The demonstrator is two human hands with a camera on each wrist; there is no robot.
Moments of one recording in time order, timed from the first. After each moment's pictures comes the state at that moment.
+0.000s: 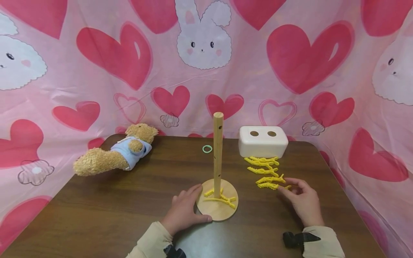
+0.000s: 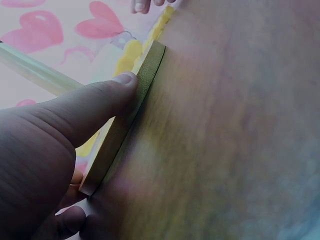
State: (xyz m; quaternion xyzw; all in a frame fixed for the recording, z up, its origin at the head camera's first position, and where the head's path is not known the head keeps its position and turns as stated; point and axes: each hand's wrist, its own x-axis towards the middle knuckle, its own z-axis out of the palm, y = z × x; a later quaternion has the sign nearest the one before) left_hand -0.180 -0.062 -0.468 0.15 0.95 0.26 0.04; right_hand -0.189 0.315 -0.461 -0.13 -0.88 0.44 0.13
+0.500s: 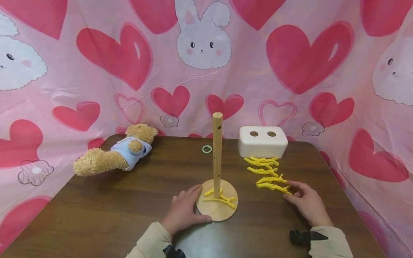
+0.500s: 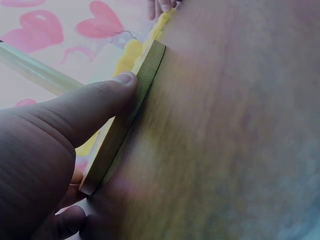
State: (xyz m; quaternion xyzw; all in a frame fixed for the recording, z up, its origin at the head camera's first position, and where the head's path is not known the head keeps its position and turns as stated) left_hand -0.180 -0.062 -0.468 0.15 0.95 0.26 0.04; right_hand -0.194 0.345 -0.464 -0.05 -0.92 0.39 0.02
